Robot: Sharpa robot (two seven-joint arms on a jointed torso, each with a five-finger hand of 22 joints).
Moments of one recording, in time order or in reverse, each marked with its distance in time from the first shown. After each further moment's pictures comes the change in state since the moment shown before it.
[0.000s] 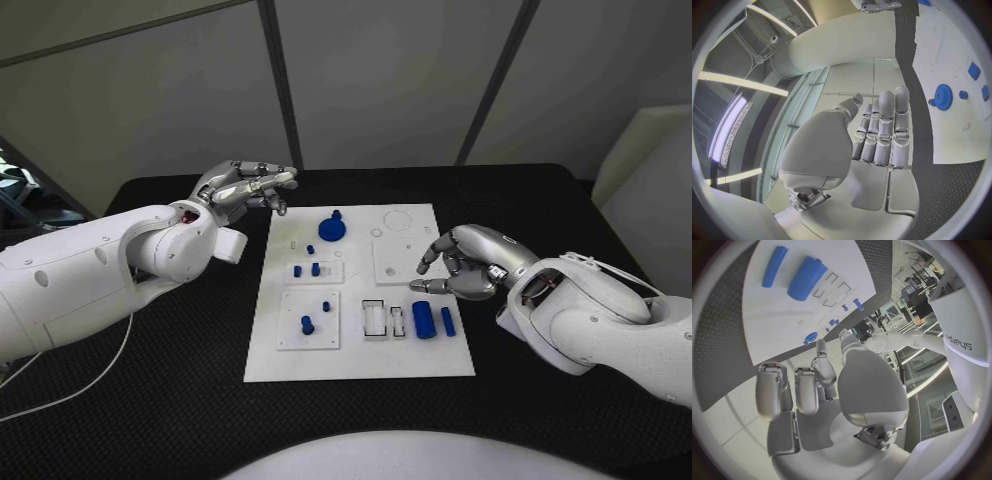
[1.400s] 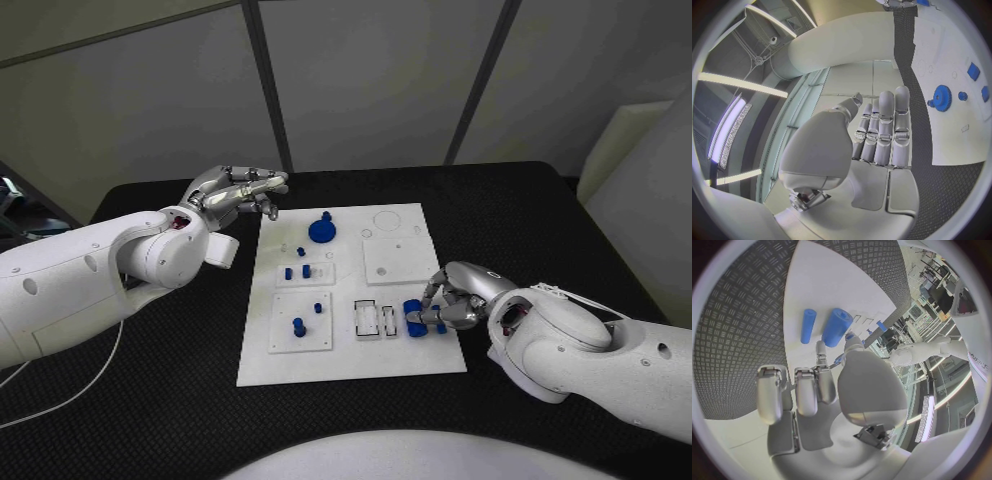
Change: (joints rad) left arm -0.004 -0.009 -0.009 -0.006 0.000 0.000 0.004; left_hand 0.000 0.000 -0.005 0.000 0.000 0.000 0.000 0.000 0.000 0.000 0.000 0.005 0.000 0.000 0.000 0.000 -0.001 0.000 0.004 0.004 0.000 -0.002; right arm -0.101 0.066 -0.007 -0.013 -0.051 0.055 -0.308; right_hand -0.021 0.013 -0.147 0.076 0.028 -0.089 0.013 0.104 0.067 0.049 0.009 0.163 0.079 -0.001 0.017 0.048 0.000 -0.015 0.004 0.004 0.045 0.000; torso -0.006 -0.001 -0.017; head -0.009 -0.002
